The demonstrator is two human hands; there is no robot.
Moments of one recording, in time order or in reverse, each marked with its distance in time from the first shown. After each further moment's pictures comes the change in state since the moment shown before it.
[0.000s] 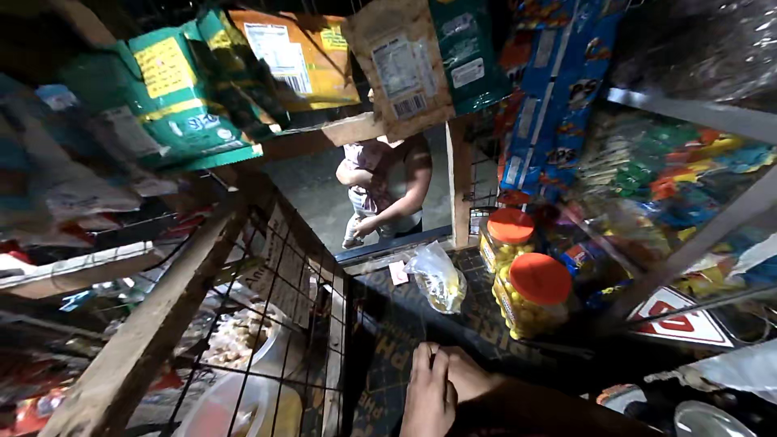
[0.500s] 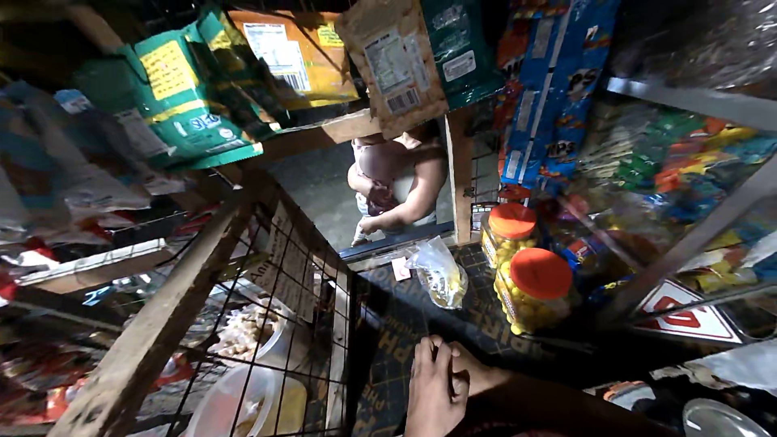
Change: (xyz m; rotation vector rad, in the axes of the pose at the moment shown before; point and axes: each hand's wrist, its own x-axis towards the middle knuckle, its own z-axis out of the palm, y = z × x) left_hand -0.003 0.004 0.010 0.096 0.066 -0.023; right_hand -0.001 0.019 0.004 0.254 -0.031 -0.009
